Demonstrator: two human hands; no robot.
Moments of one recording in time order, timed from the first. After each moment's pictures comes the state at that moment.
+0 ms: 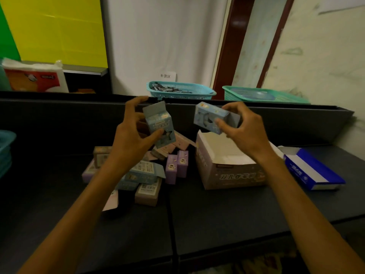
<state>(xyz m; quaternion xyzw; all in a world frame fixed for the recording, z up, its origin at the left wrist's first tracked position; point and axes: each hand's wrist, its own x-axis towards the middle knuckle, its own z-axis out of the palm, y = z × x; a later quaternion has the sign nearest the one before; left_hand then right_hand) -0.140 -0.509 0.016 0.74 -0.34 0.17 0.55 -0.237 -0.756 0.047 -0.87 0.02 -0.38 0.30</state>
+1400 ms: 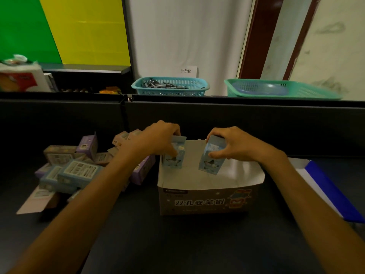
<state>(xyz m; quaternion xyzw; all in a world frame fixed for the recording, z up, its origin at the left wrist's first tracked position) -0.128 -0.722 0.026 0.95 -0.30 -0.02 0.08 -0.200 -0.946 0.018 -0.97 -0.11 -0.01 0.21</state>
